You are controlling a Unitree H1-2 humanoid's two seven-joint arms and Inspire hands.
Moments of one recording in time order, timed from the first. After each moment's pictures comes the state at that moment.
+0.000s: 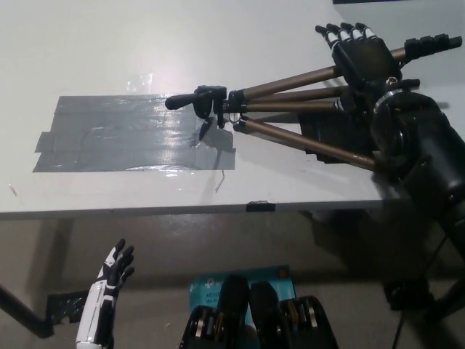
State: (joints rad) left_arm 0.07 0.07 0.02 0.03 0.07 -0.19 -0.03; right_arm -1.00 -0.30 0.45 0.75 -0.89 0.06 -0.01
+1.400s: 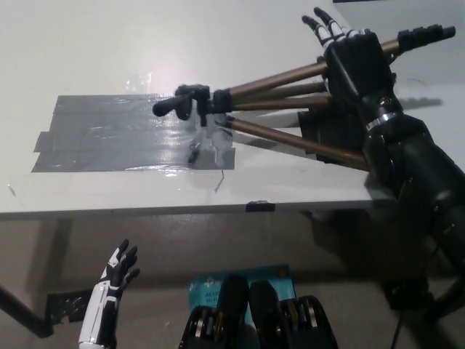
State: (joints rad) left_arm 0.08 0.07 0.01 0.03 0.07 -0.20 -0.03; right_arm -1.00 -0.27 0.49 0.88 -0.93 -0.16 -0.57
